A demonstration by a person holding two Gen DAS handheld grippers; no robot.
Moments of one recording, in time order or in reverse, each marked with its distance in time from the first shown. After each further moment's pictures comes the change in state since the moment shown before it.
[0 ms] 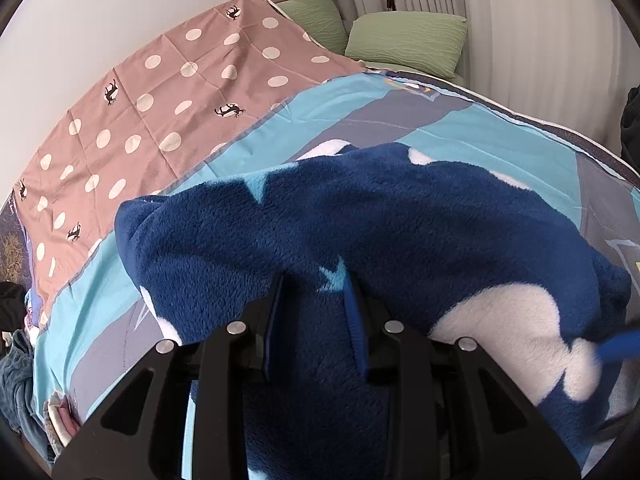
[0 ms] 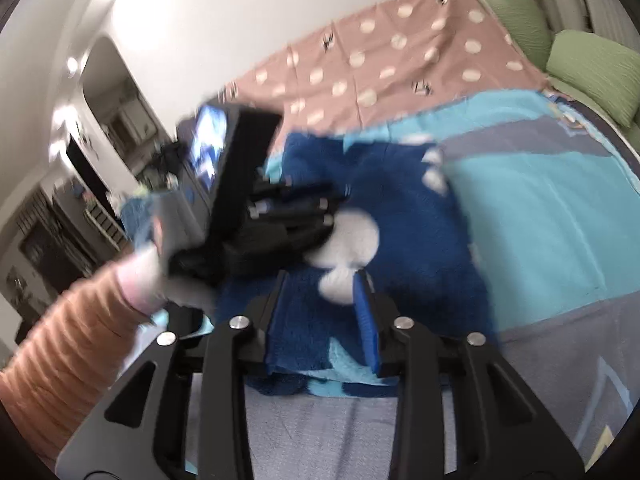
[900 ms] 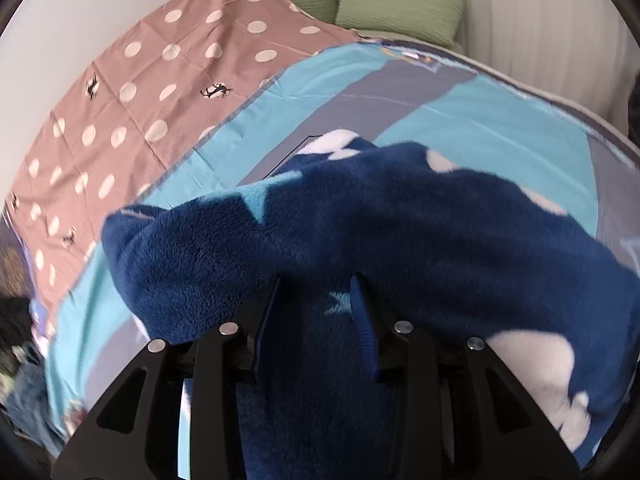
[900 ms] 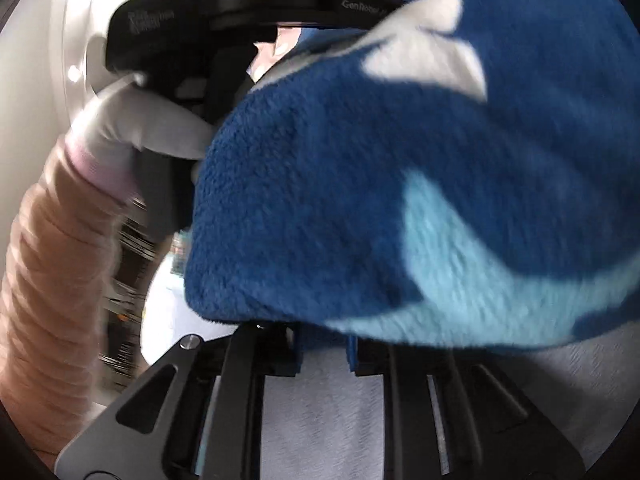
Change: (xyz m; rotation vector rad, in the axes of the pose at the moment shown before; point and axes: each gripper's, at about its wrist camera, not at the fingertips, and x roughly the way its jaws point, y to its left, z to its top) left arm 0.030 0.005 0.029 0.024 0.126 -0.016; right arm 0.072 -0.003 -0.051 0.209 0.250 0.282
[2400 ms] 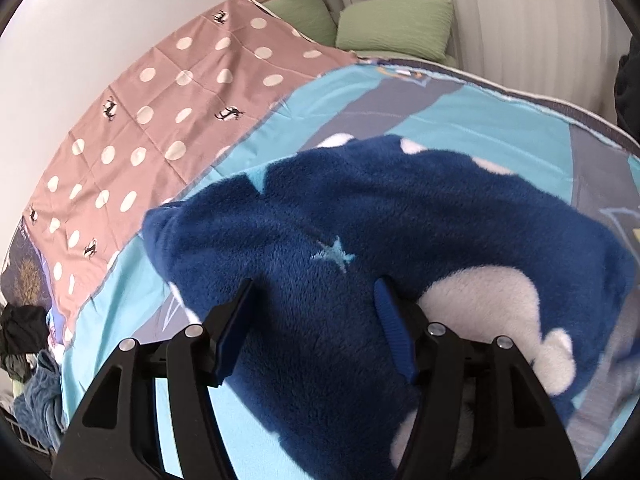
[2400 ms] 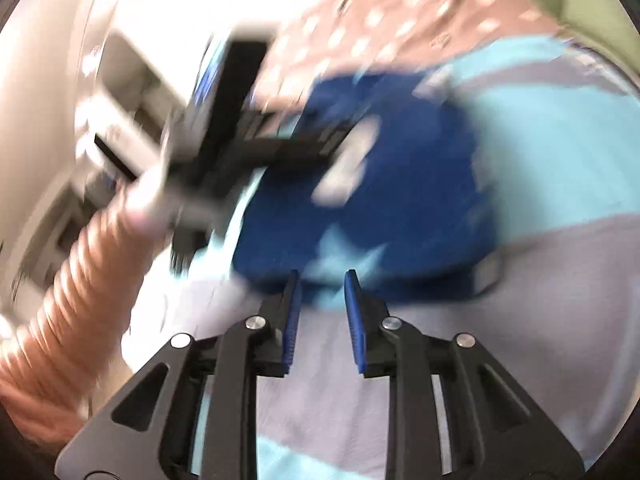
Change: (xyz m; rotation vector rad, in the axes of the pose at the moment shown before) left arm -0.057 -0.002 -0.035 0.056 -0.090 0.059; right arm -0.155 -0.013 -0.020 -0.131 -0.204 -0.112
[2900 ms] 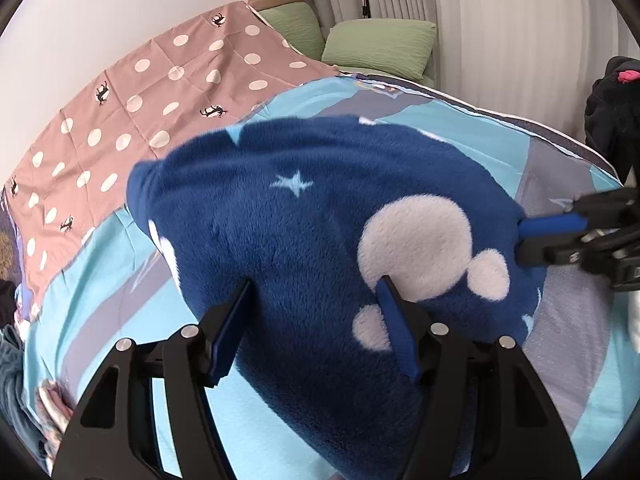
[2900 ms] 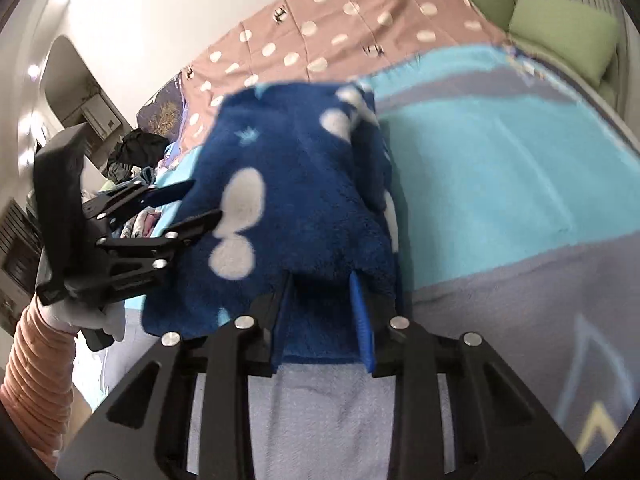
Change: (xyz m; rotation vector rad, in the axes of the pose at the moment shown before) left arm -0.029 -0.009 -0.044 -0.061 -0.059 -0.120; right arm 0.074 0.005 0.050 -0.022 -0.007 -0.252
